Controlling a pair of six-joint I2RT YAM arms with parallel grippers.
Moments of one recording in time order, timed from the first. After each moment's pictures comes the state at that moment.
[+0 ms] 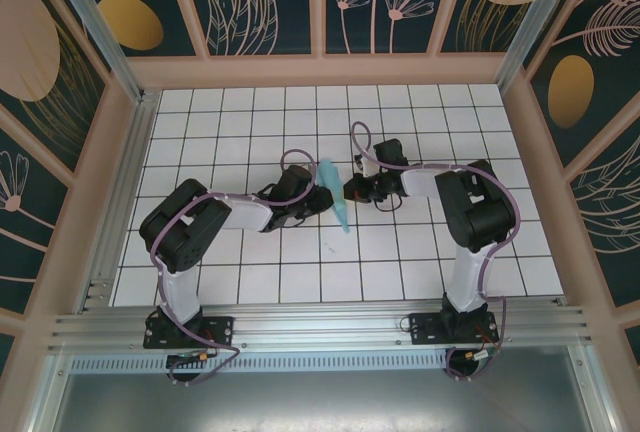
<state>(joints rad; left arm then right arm) -0.71 1.90 0.88 0.32 0.16 -0.95 0.39 1.91 0.99 -0.09 -0.64 0.39</state>
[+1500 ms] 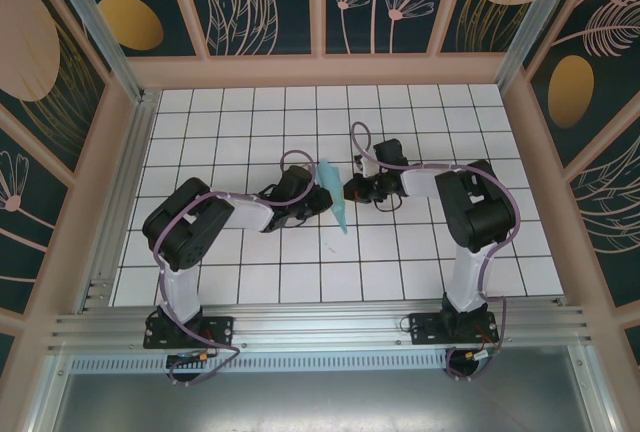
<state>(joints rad) -0.71 1.93 0.89 0.33 0.17 -1.00 0.39 1.91 1.00 -0.09 -0.64 0.39</state>
